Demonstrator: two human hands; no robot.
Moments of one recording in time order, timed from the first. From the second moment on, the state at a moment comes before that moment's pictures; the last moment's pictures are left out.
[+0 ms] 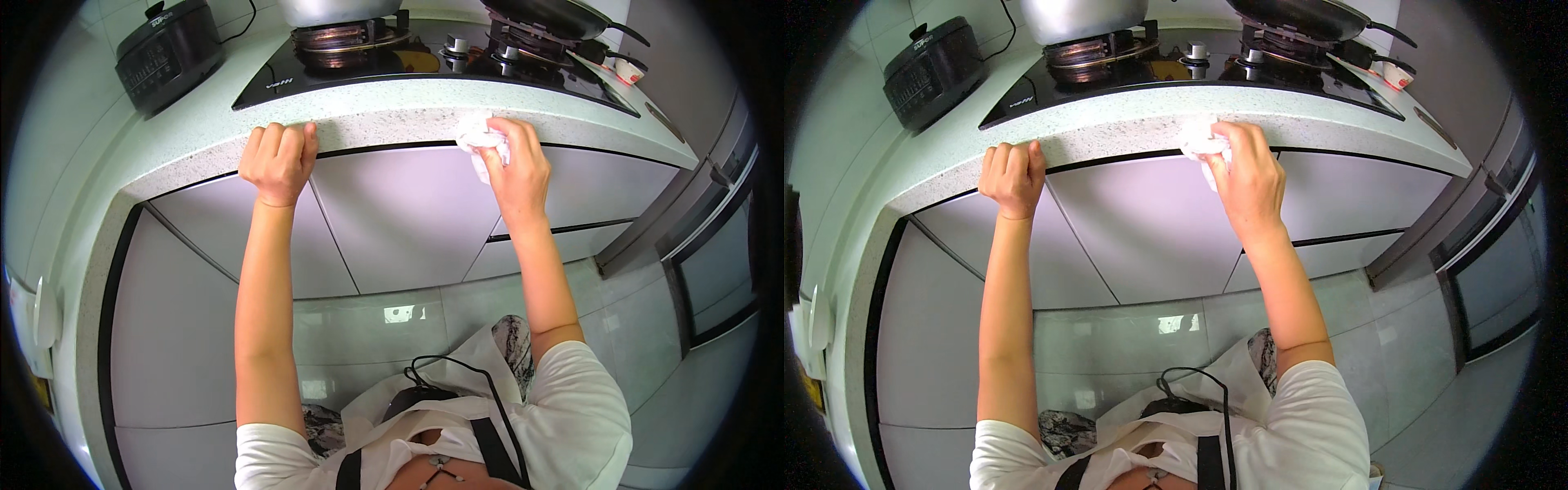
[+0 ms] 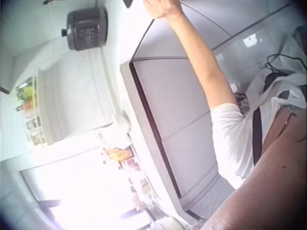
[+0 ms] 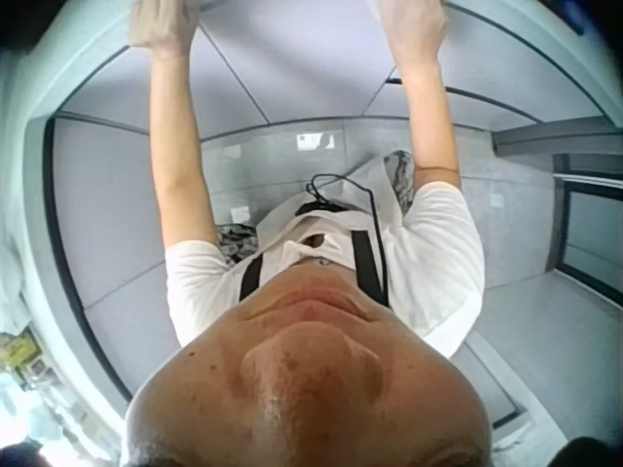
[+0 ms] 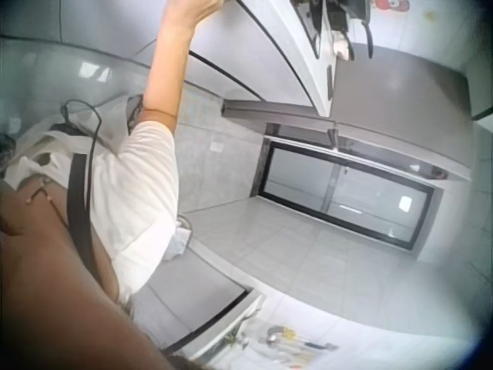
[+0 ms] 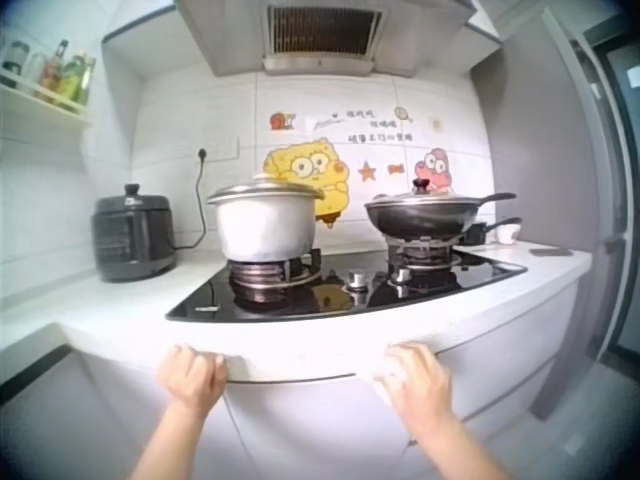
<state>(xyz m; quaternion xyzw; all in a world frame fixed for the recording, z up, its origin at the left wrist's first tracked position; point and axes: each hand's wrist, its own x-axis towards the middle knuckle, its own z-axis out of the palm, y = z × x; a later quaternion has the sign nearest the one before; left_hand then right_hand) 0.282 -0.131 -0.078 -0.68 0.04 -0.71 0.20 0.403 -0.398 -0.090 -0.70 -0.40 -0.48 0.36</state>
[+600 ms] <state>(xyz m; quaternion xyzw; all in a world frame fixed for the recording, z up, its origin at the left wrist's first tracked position) 0.274 -0.136 -0.073 -0.70 0.02 -0.70 0.15 0.374 -0.321 -0.084 -0.64 -0.40 -0.53 0.39</state>
